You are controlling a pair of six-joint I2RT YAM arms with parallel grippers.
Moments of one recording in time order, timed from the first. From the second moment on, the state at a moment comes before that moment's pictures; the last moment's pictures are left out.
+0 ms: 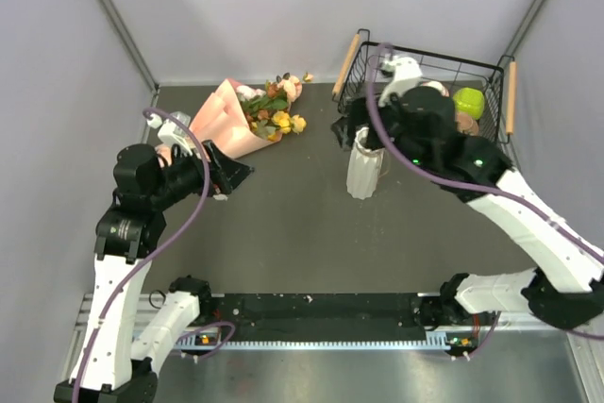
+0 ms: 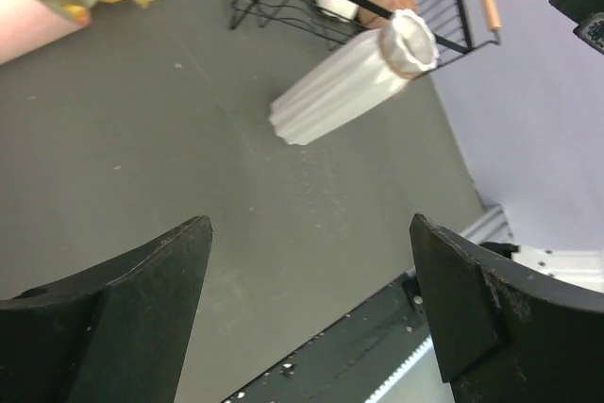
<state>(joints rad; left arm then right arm) -0.13 0.76 1.11 -0.65 0.56 -0.51 0.82 1.20 1.58 -0.66 0.26 0.36</state>
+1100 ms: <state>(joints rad) 0.40 1.63 1.43 -0.72 0.12 -0.35 1.03 0.82 1.11 -0.44 0.12 0.25</state>
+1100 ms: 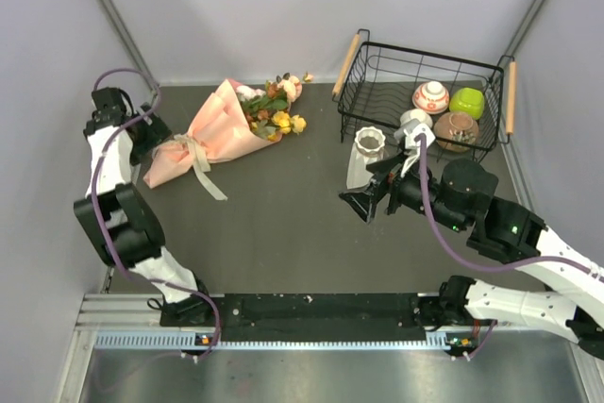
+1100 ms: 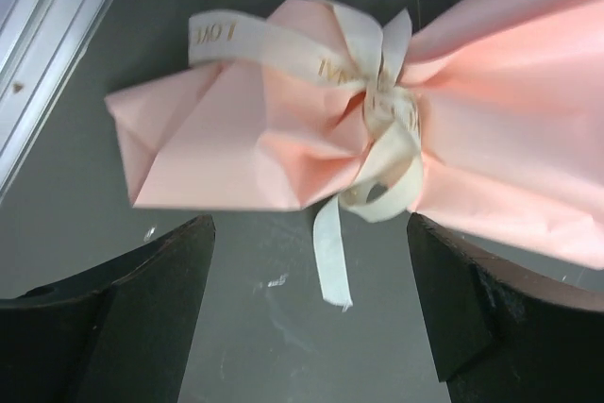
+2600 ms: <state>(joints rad) 0.01 1.39 0.75 -0.22 0.53 -0.75 1.03 1.06 1.10 -0.46 0.05 0.14</state>
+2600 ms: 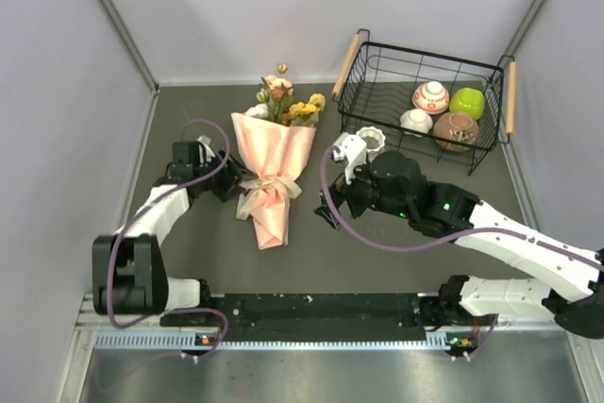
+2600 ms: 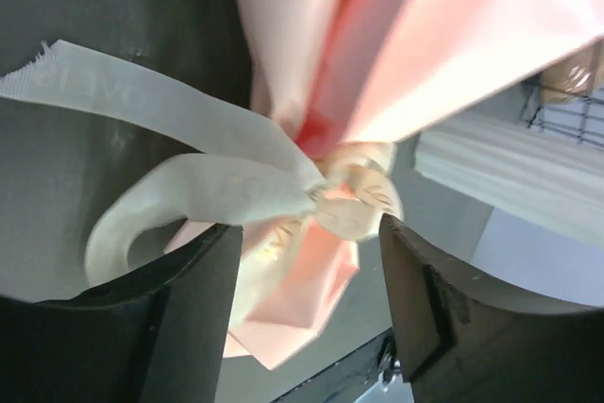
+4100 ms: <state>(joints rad) 0.19 0.99 0.63 -0.32 0.75 -0.70 0.96 1.92 1.30 0.07 -0.15 -0.61</state>
